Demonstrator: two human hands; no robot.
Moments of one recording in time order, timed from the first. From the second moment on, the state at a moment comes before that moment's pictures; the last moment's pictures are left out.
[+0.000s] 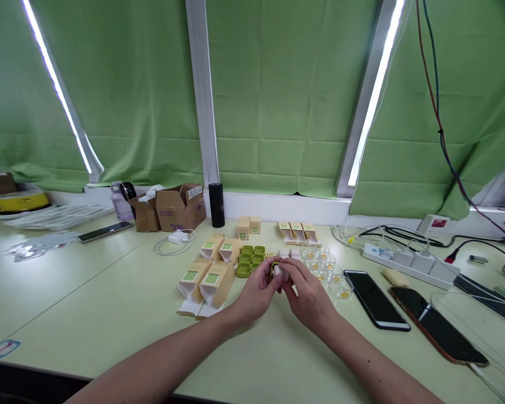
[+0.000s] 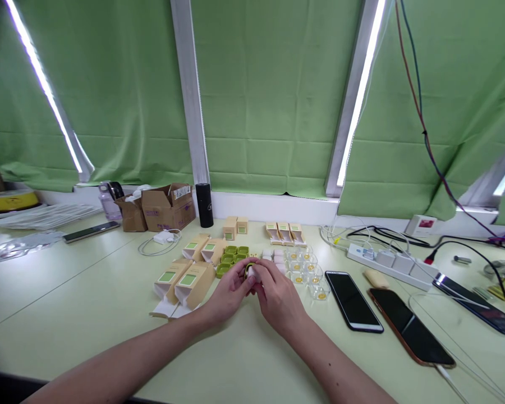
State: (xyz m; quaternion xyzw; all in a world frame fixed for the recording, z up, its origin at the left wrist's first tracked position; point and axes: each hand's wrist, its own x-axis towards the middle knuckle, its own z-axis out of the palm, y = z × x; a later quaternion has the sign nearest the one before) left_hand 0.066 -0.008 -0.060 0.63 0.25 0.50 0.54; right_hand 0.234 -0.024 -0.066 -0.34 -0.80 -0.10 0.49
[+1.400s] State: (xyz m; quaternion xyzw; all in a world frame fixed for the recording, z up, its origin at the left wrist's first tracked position) left_hand 0.044 0.005 -0.059 0.74 0.32 0.51 0.31; right_hand 0.235 -0.015 -0.058 -0.35 -0.55 0.43 0.63
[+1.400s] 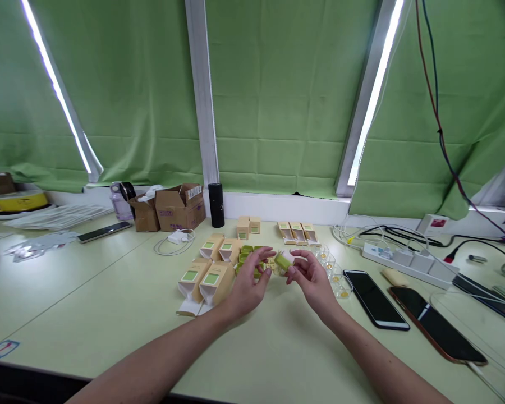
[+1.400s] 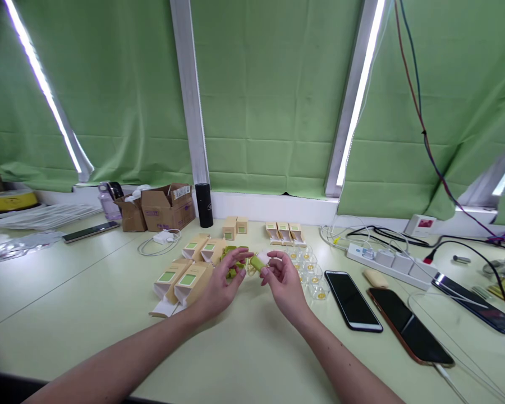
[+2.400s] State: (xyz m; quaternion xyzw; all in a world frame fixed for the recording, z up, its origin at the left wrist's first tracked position) left_hand 0.043 0.010 -0.053 0.71 0.41 0.50 0.28; right_hand 0.241 -0.015 -0.054 -0.31 -0.47 0.60 0.56
